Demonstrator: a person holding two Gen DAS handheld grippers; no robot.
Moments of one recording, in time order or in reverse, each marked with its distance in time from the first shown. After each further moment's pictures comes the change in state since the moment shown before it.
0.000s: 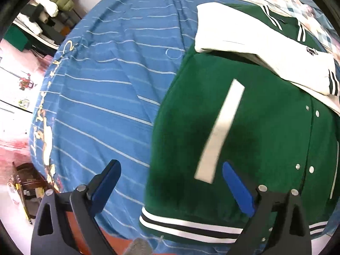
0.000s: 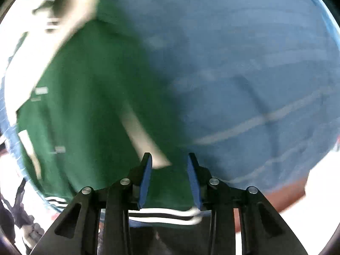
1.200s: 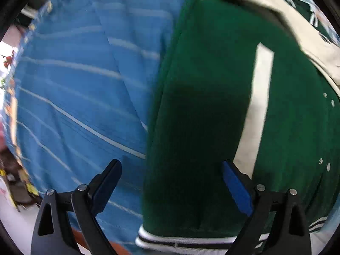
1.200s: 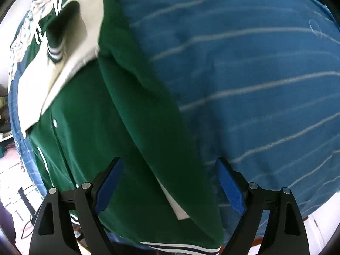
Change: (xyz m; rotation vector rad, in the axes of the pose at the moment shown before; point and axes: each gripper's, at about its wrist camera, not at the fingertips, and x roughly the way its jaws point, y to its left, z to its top) left arm 0.094 0.019 0.002 -0.078 0.213 -0.150; right arm 0.025 -0.007 0.101 -0.047 -0.003 0.049
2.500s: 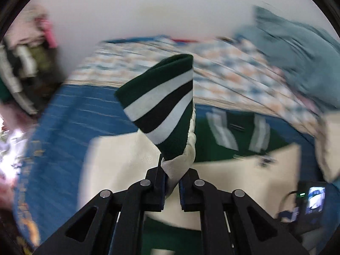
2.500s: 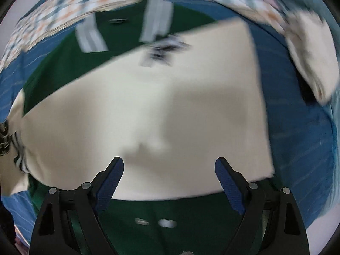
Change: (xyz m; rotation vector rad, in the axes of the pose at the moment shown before) left arm -0.192 -0.163 0.197 0.224 -0.606 -0.102; right arm -0.007 0.259 0.079 -0.120 -0.313 -0.285
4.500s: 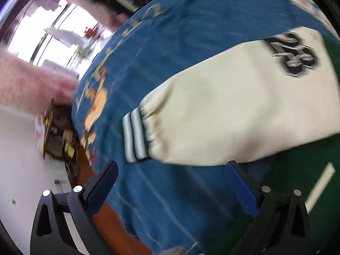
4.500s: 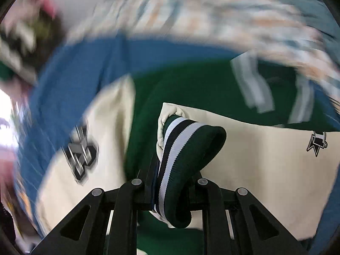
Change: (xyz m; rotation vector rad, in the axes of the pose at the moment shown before) left arm -0.026 0.205 -0.243 -0.484 0.475 0.668; right arm -0.007 0.207 0.037 -0.494 -0.125 0.293
